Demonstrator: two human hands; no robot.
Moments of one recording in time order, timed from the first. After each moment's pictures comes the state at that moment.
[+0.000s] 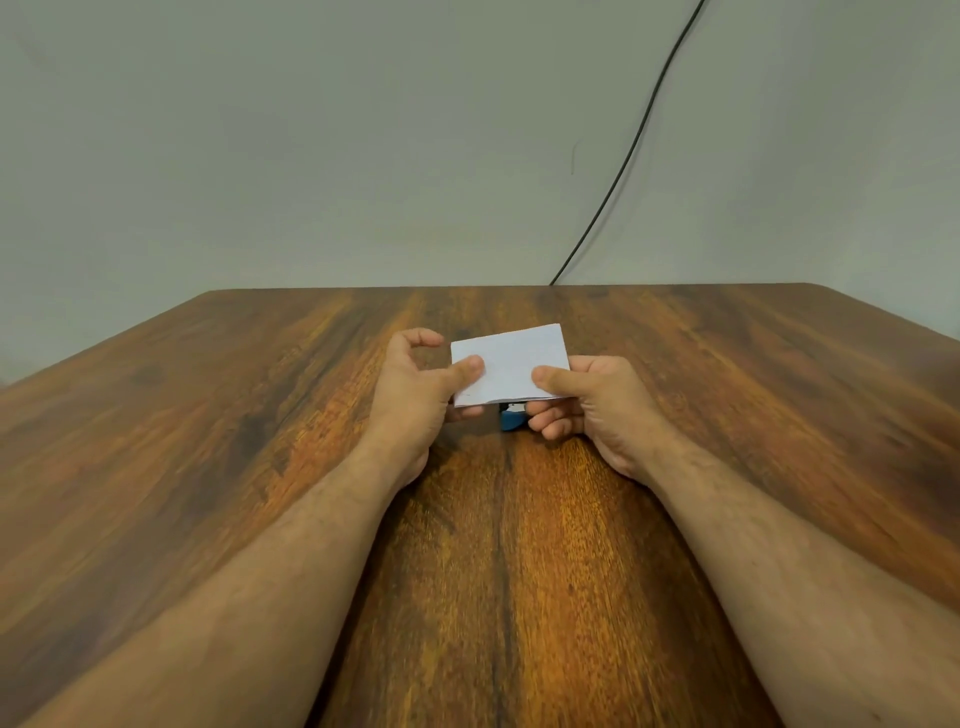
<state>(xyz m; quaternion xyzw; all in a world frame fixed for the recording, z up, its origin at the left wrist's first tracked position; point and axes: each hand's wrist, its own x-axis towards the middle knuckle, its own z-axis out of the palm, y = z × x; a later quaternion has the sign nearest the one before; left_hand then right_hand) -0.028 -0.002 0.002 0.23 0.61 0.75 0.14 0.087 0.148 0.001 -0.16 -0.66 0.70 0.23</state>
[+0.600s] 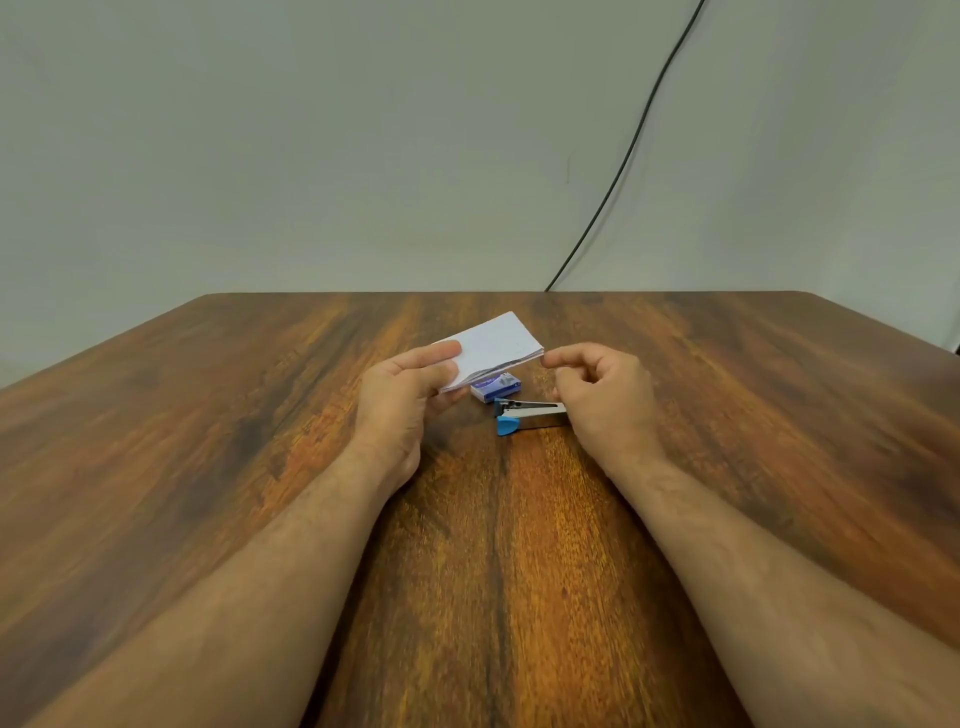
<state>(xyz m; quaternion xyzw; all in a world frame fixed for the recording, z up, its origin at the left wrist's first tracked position) -0.029 -0.008 0.008 0.17 0.53 0.81 0.20 0.090 0.136 -0.001 -0.23 -0.78 0.38 0.43</state>
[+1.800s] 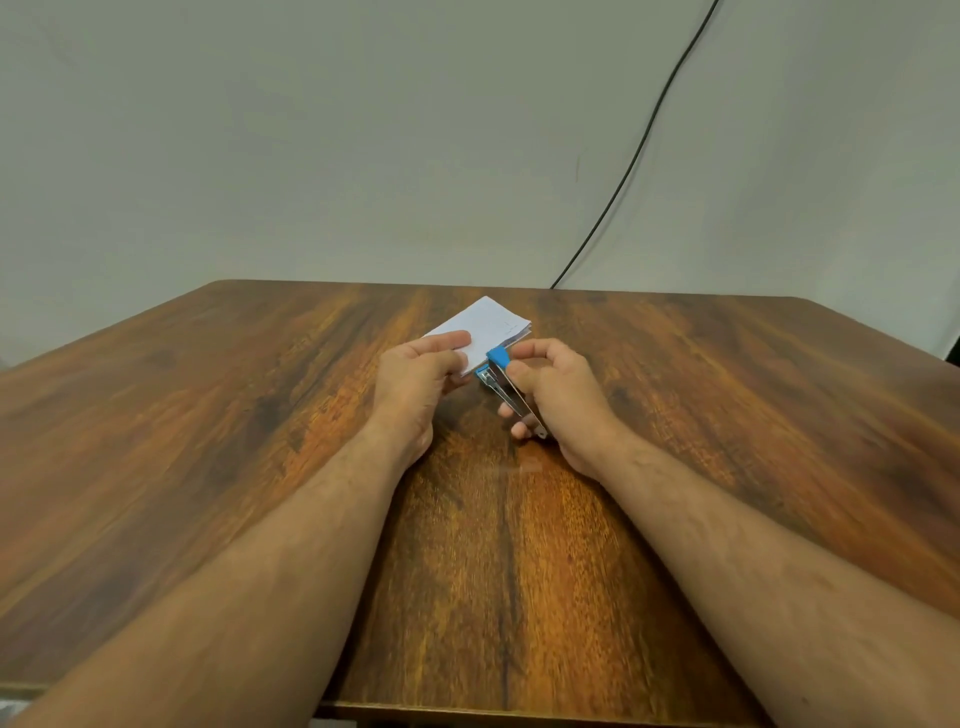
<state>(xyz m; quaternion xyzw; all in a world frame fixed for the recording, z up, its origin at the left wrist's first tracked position) -0.031 -0.005 0.006 0.18 0.57 0.78 0.15 0.076 0.097 0.012 -0.20 -0.71 0.62 0.26</state>
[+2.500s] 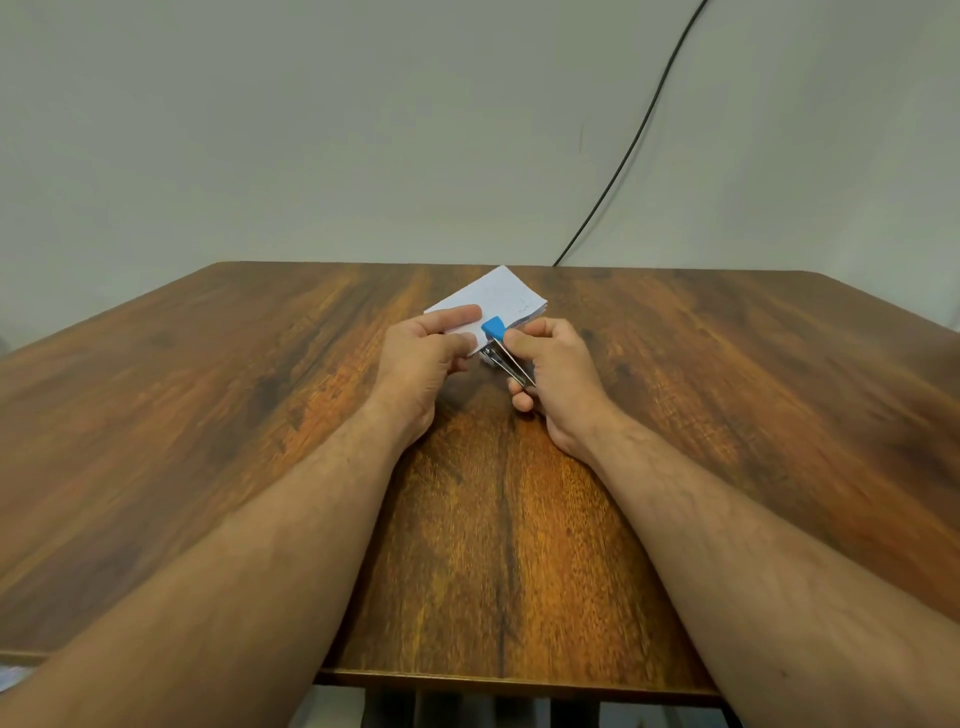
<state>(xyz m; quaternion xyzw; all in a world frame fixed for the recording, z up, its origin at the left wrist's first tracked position) -0.033 -0.005 0.000 0.24 0.59 0.76 0.14 0.062 0.097 -0.001 -0.20 -0.62 0.70 0.29</state>
